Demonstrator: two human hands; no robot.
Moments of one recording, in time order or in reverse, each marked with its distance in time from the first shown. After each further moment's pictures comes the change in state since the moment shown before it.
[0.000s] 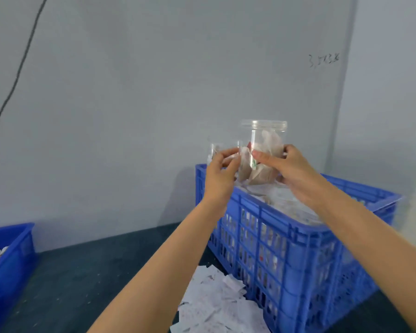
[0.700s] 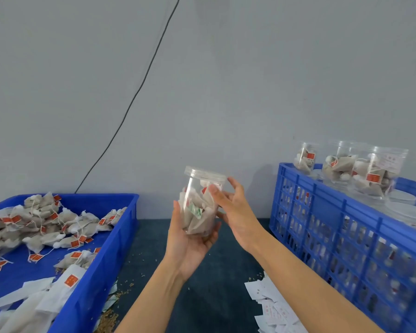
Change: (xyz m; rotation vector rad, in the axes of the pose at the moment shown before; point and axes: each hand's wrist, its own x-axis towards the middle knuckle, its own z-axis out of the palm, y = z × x) left_hand -0.117 -0.027 -0.246 -0.604 0.241 -0.262; right_hand -0.082 0.039 0.267 0.308 -0.576 0.073
